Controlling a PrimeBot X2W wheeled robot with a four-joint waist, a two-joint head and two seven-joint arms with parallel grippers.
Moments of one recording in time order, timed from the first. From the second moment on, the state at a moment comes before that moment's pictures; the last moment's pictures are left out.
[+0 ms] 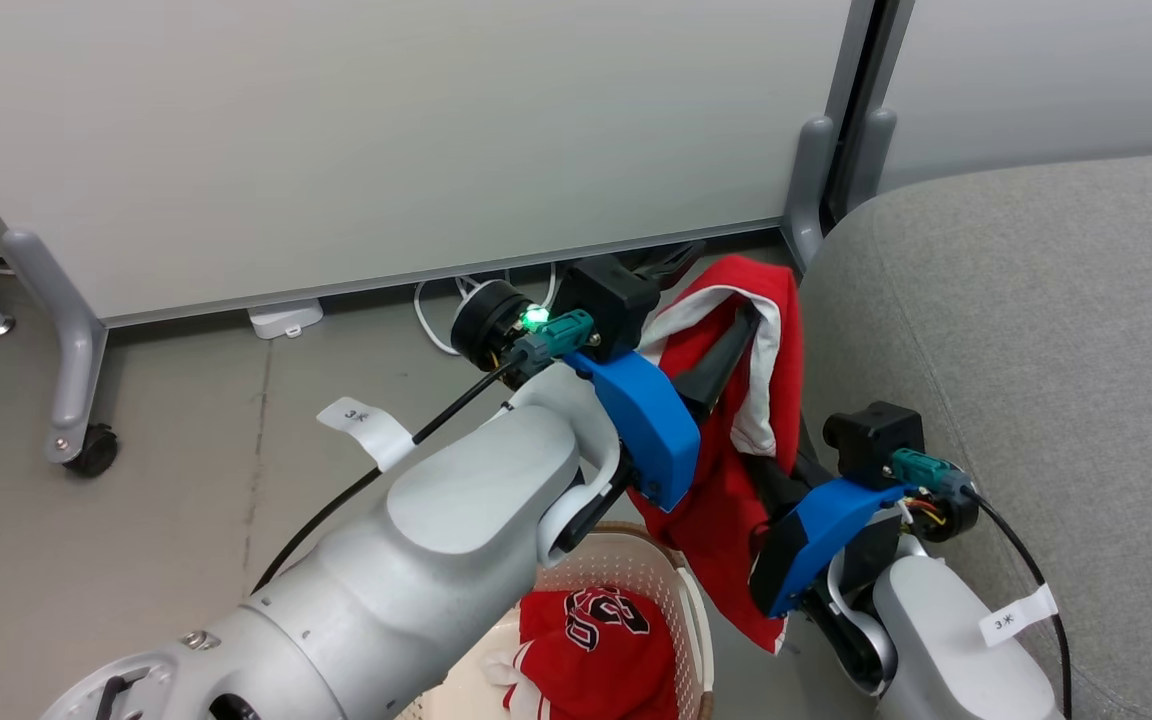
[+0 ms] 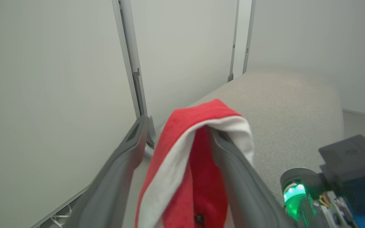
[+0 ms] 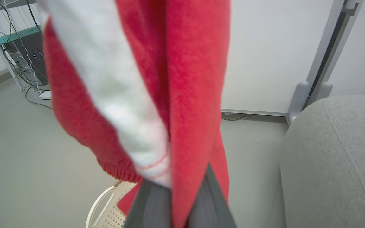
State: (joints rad) left arm -0.97 0.05 -1.24 0.73 -0.96 -0.03 -0.26; right arm -0.44 -0.05 0.32 0.59 0.28 0.13 -0.10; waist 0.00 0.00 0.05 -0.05
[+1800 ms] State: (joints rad) left arm -0.17 0.22 -0.38 0.26 -0.40 -0.06 -0.26; right arm -0.38 -0.05 0.17 0.37 0.23 0.13 -0.07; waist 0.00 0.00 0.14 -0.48
